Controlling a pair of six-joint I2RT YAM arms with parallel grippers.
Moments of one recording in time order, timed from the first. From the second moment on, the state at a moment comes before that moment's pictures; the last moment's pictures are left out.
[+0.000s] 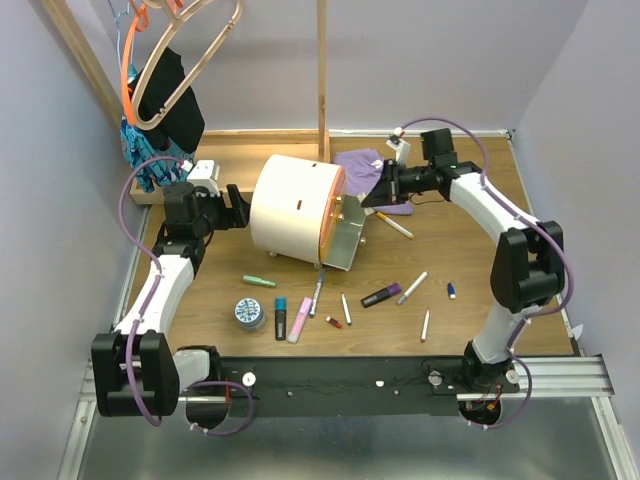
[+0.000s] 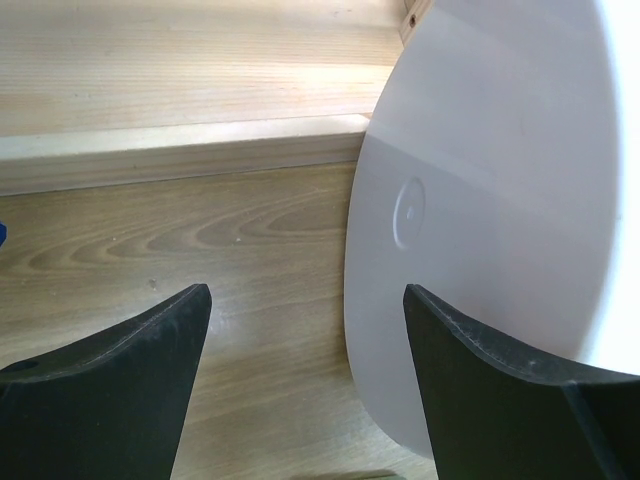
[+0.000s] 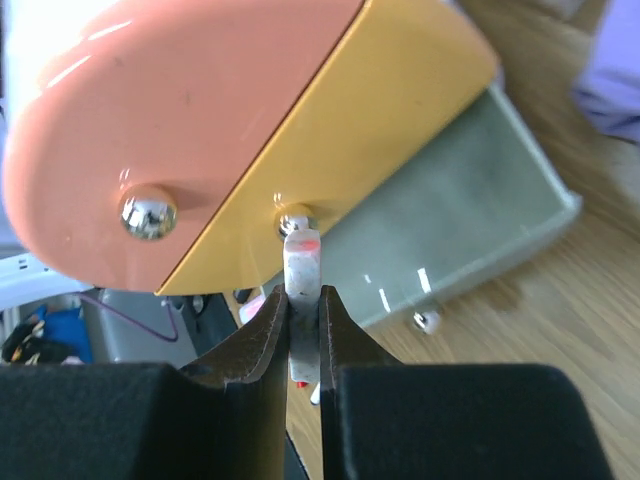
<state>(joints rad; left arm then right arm) 0.01 1.18 0.76 0.02 0.33 -0.16 0.23 1.77 1.42 -0.44 -0.92 0.23</state>
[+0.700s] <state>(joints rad) 0.01 1.10 0.71 0.02 0.33 -0.18 0.34 1.91 1.48 -0.46 -0.83 0.21</state>
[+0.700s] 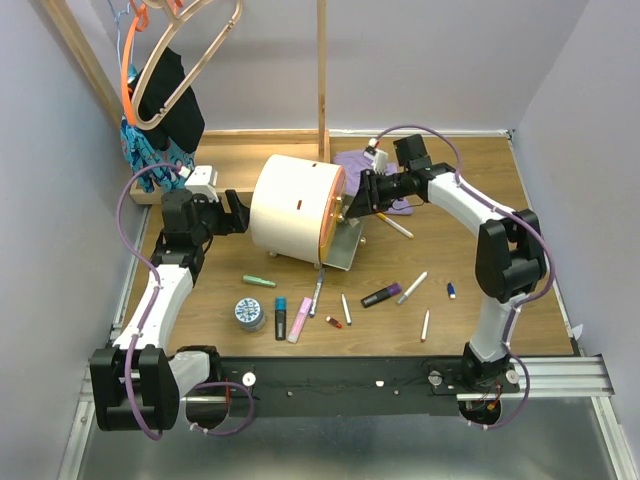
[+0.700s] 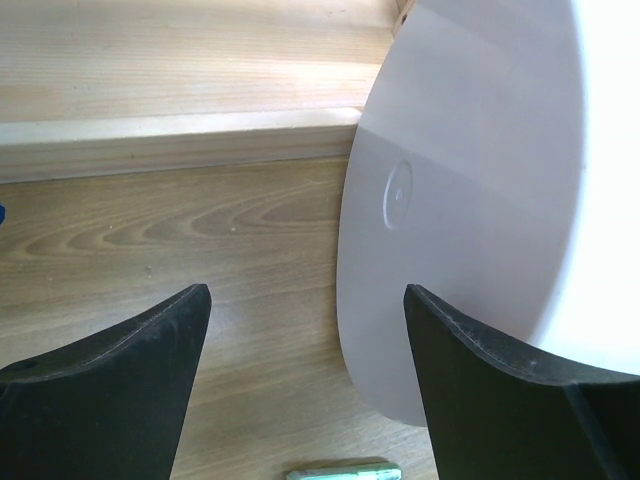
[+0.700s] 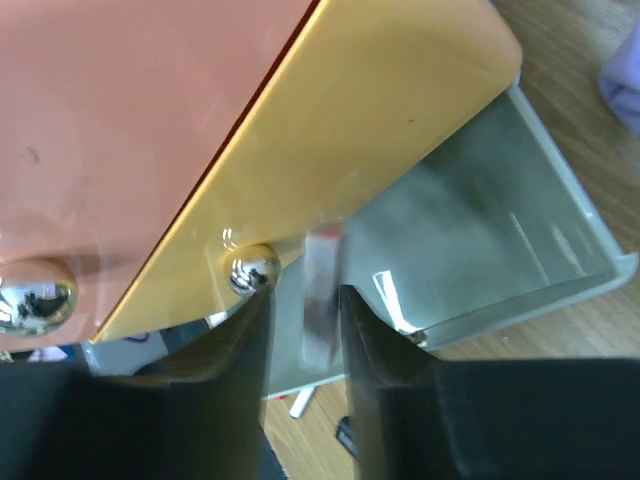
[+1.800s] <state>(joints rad) 0.01 1.00 0.90 -0.42 0.34 0.25 0.35 1.38 1.15 -0.65 -0.53 -0.27</state>
